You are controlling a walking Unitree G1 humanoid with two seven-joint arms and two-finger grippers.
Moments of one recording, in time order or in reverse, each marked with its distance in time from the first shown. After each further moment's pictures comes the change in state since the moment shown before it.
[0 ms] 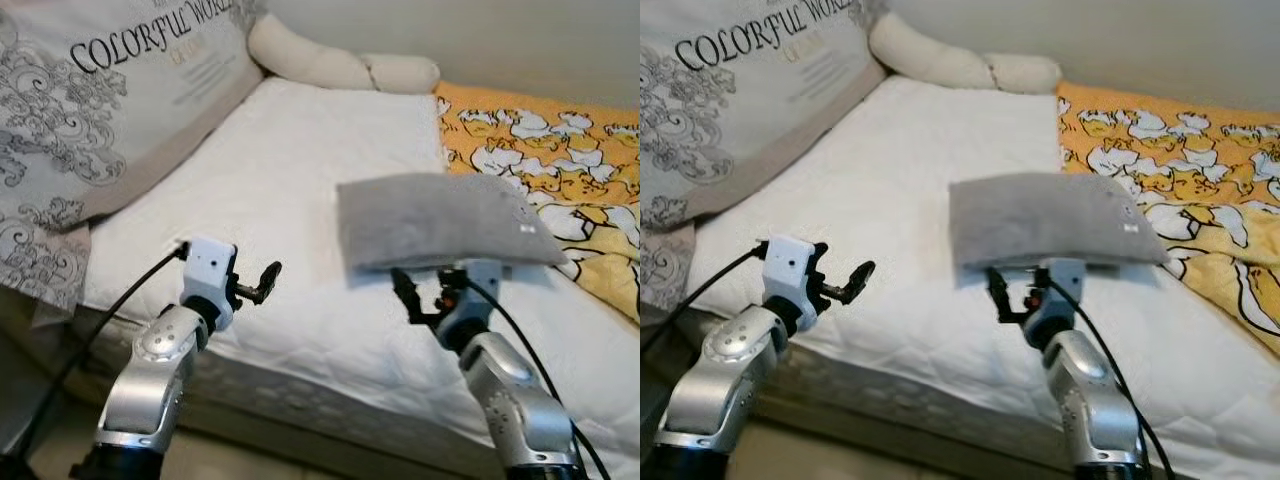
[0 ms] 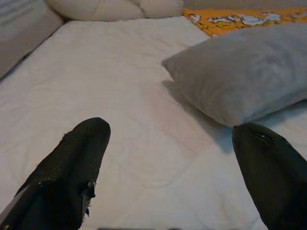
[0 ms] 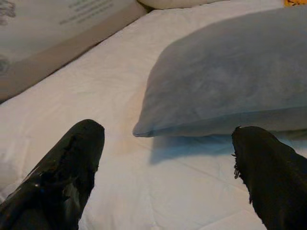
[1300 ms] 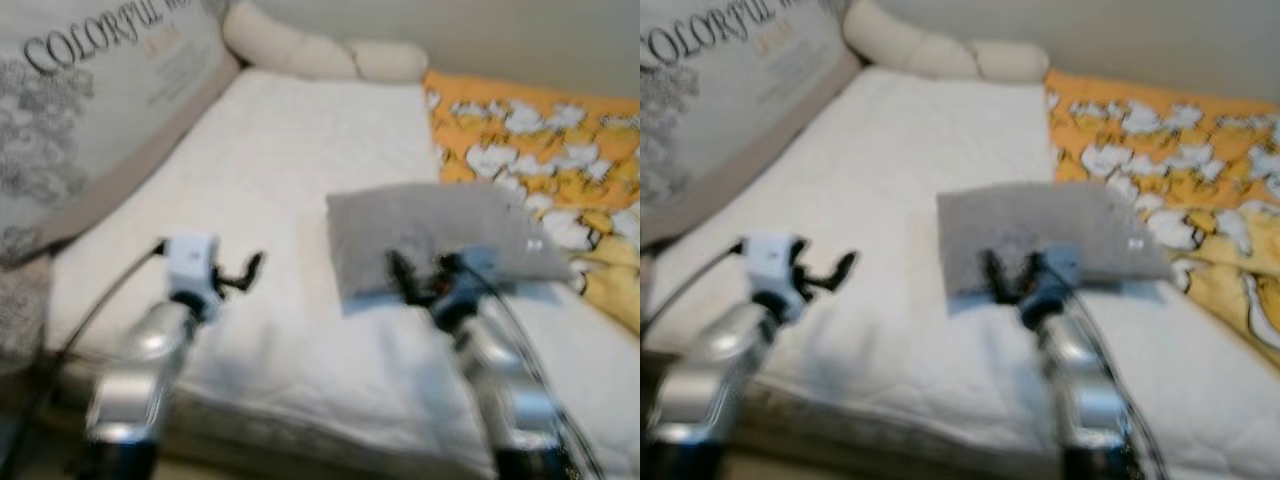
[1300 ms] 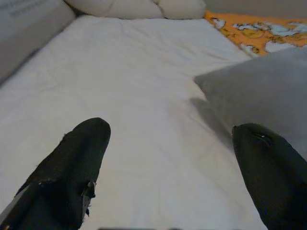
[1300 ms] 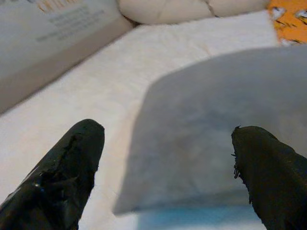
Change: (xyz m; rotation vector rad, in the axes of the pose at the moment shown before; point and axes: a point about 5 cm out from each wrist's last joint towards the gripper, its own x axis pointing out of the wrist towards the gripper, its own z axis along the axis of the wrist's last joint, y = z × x) left arm -0.003 0.024 0.004 -0.049 -0.012 0.113; right arm 0.016 0.021 0.013 -0.019 -0.059 0.032
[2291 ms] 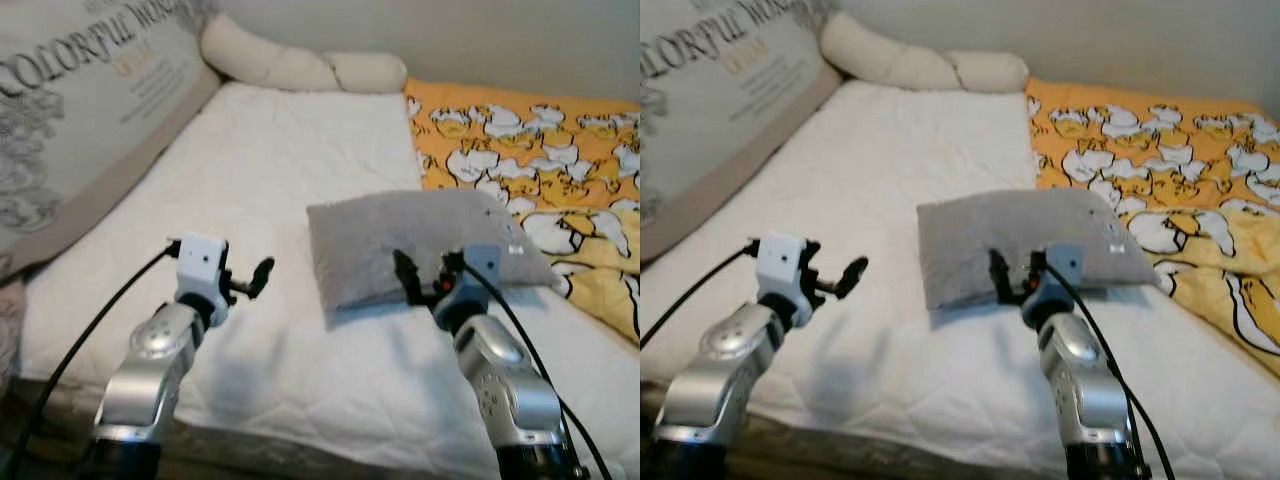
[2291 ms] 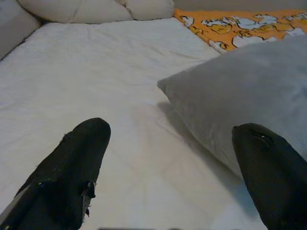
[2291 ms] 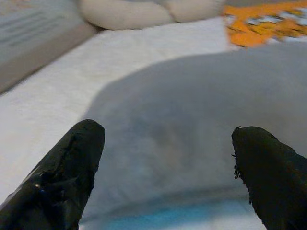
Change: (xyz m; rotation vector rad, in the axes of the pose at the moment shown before) left arm 0.001 -0.015 -0.004 0.031 0.026 -0.097; right arm -0.003 -0.027 -0.001 -0.019 0.024 -0.168
